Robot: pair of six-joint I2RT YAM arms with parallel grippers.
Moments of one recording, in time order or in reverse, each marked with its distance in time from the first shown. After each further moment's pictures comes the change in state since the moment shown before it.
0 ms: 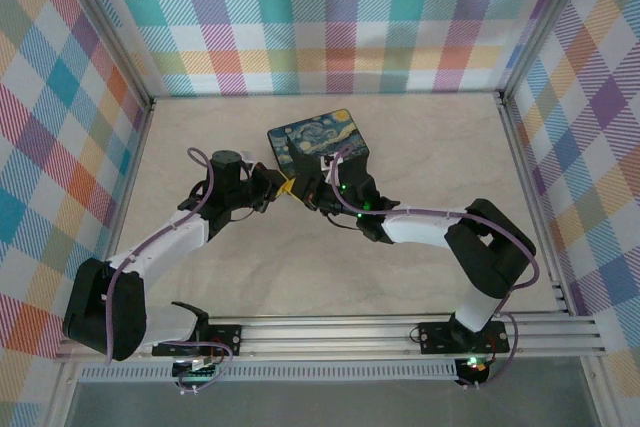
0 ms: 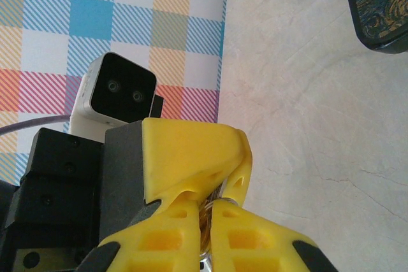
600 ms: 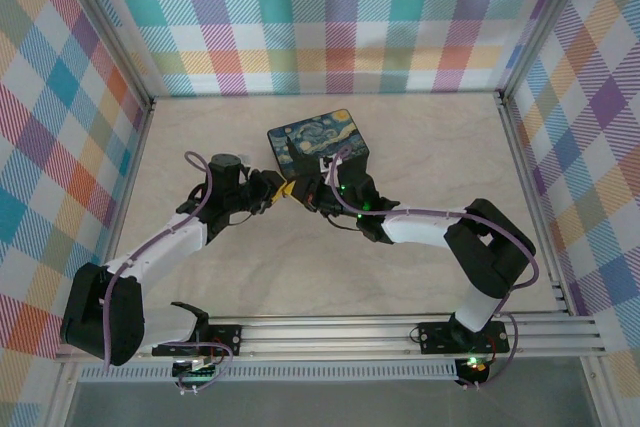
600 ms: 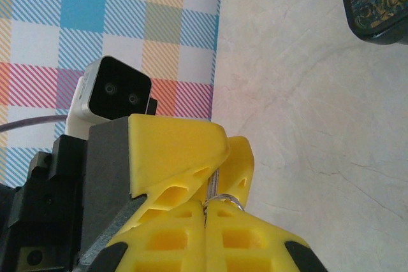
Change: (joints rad) left arm 0.004 -0.027 -0.024 -0.038 -0.037 0.019; right arm -0.004 0.002 -0.002 -0.023 -0.016 -0.026
